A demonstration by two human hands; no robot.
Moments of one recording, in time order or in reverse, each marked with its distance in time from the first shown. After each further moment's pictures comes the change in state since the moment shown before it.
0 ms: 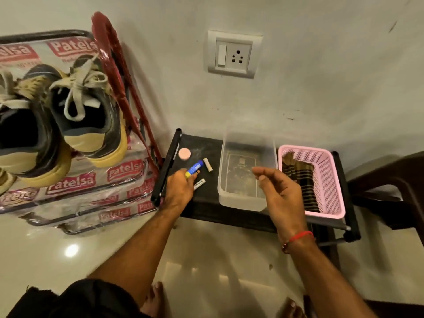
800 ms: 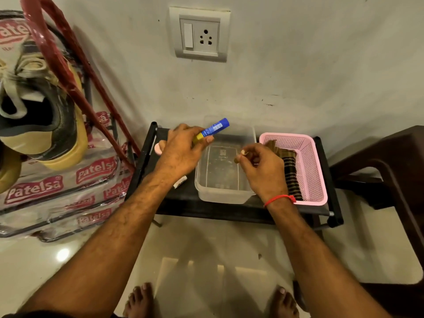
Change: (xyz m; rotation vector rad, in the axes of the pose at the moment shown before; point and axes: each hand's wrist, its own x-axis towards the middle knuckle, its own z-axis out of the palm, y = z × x) left_hand -0.019 0.121 -0.033 0.082 -0.143 0.407; right_hand 0.055 0.025 -0.012 -0.409 0.070 -0.152
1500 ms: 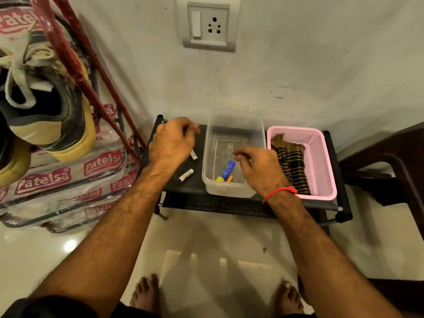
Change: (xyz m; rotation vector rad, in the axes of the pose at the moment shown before) left_hand 0.007 -0.032 -0.011 -0.025 0.125 -0.150; right_hand 0.003 -0.003 0.016 -0.279 -0.237 -0.122
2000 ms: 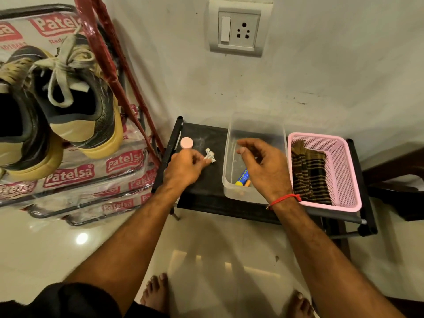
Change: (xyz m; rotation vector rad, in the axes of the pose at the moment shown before) left_hand -0.010 -0.059 0.018 0.033 -0.209 -0.168; right_hand 0.000 -0.039 0.017 0.441 0.126 0.024
